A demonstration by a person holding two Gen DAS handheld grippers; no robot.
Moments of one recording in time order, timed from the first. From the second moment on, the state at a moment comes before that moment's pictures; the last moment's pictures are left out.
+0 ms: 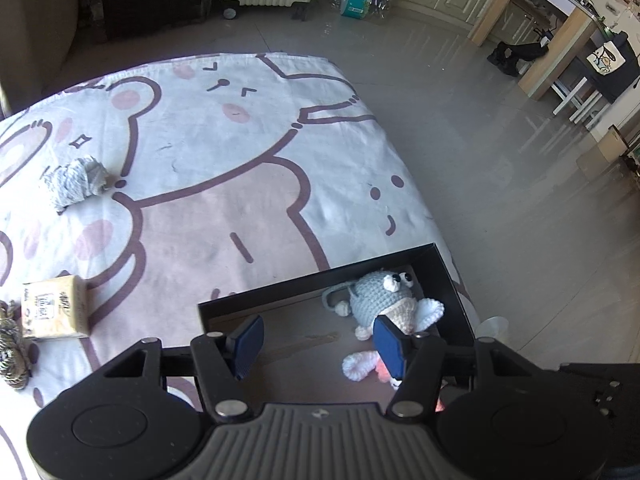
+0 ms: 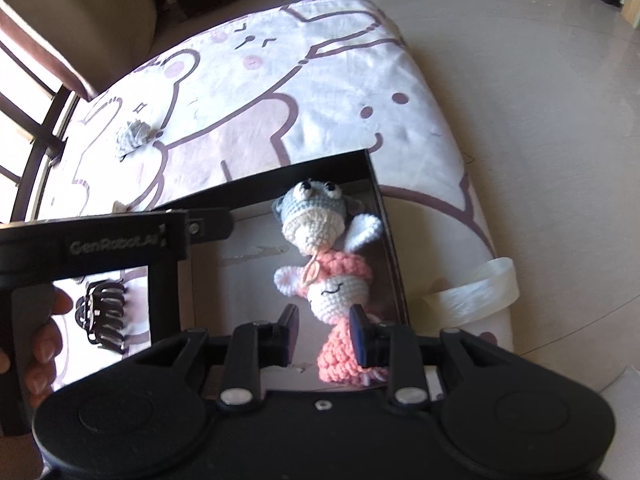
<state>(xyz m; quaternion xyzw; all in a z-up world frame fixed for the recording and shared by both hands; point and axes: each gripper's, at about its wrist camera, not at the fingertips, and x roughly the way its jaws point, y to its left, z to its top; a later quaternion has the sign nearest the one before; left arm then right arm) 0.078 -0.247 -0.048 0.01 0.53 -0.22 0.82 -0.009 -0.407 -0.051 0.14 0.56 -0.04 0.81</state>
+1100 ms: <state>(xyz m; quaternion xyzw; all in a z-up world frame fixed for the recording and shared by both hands) 0.033 -0.191 0.007 0.09 0.52 -0.16 0.84 -0.054 -0.398 -0.001 0.13 0.50 -0.14 0.84</state>
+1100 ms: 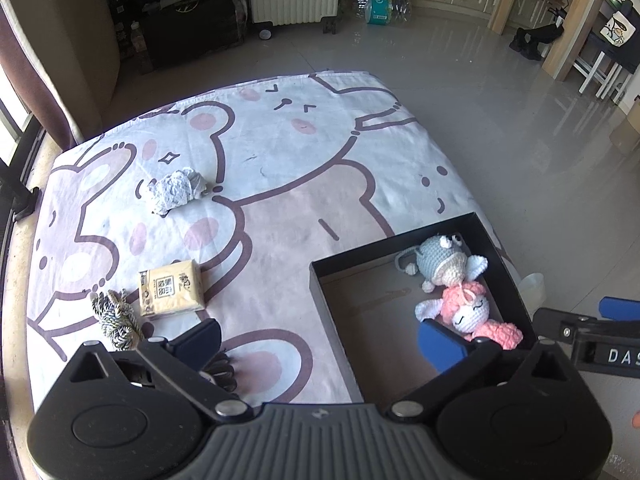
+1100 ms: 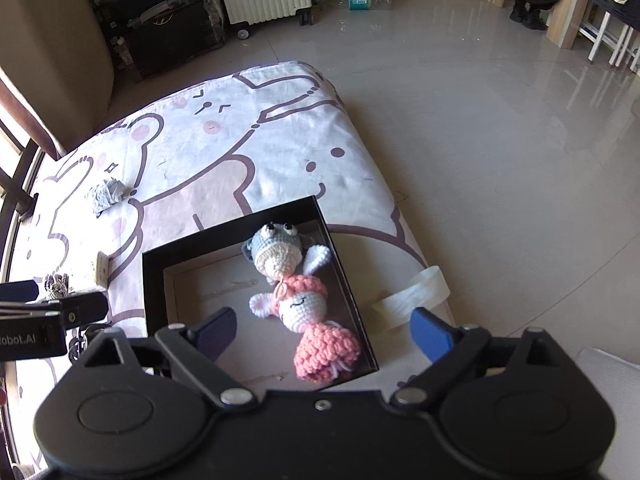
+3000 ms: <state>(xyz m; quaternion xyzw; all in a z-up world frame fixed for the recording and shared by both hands) 0.032 -0.014 0.013 0.03 0.53 -0.01 0.85 0.006 -0.254 0.008 0.05 0.51 -0.02 0.86</state>
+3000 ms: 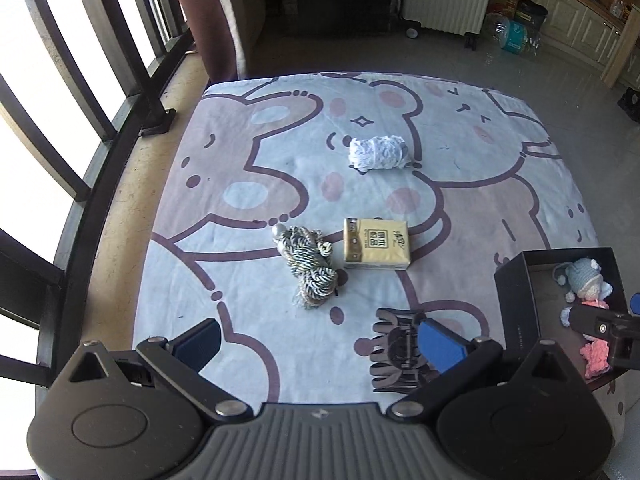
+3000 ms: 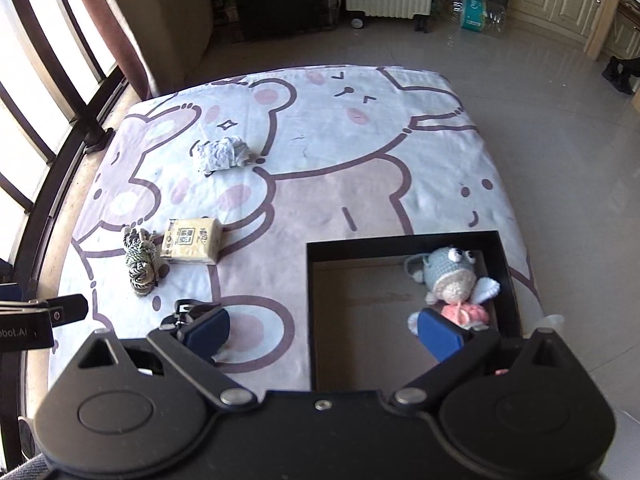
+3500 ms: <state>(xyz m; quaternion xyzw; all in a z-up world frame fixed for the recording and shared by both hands) 0.033 0.038 0.002 0.01 0.53 0.03 0.84 0.024 -0.205 0.004 0.03 0.52 0.01 0.86</state>
